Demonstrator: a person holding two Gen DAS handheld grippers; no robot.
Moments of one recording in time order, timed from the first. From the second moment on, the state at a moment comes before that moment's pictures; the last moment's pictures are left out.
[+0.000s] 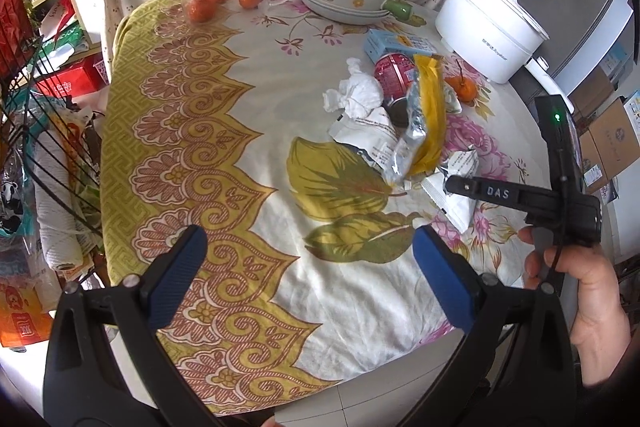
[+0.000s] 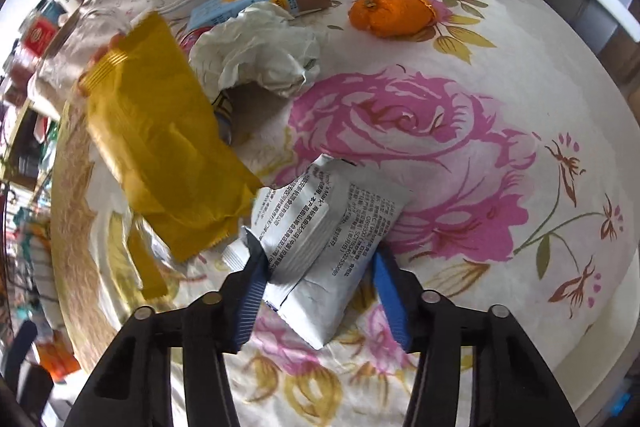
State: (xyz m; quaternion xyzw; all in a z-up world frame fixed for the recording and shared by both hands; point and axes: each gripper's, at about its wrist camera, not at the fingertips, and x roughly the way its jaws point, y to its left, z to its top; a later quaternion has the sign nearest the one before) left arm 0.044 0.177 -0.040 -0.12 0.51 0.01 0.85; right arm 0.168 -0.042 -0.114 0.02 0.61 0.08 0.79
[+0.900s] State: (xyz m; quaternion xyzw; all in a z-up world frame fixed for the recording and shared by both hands) left arm 0.136 0.065 -0.061 -0.09 0.42 0.01 0.90; right arm 0.144 -0.185 -0.070 -0.01 0.57 0.08 0.82
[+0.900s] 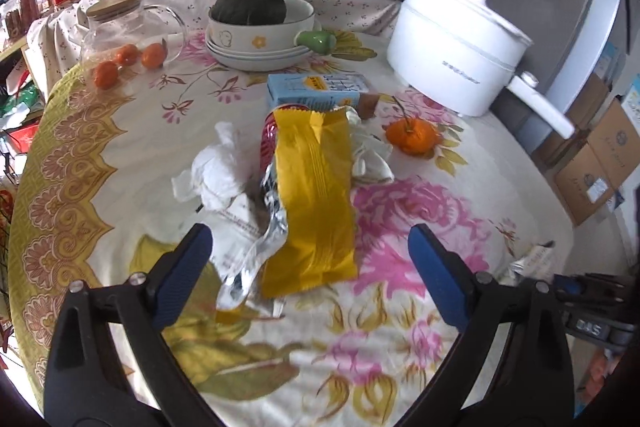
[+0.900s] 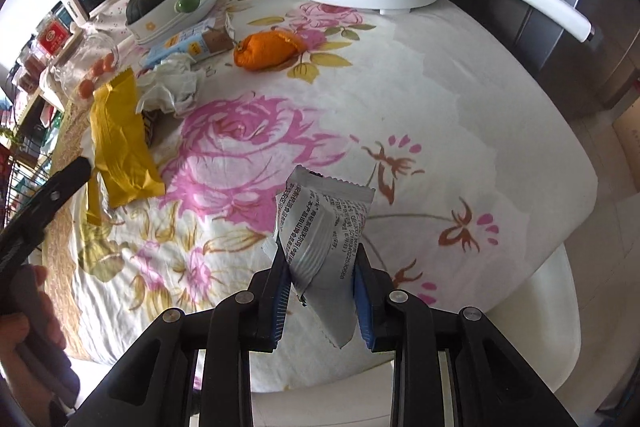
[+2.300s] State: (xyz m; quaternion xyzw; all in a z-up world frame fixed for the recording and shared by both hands) left arm 0.067 0.003 -0.027 -0.11 0.45 -0.17 0.87; right arm 0.082 -0.274 -0.011 0.01 0.53 0.07 0.85
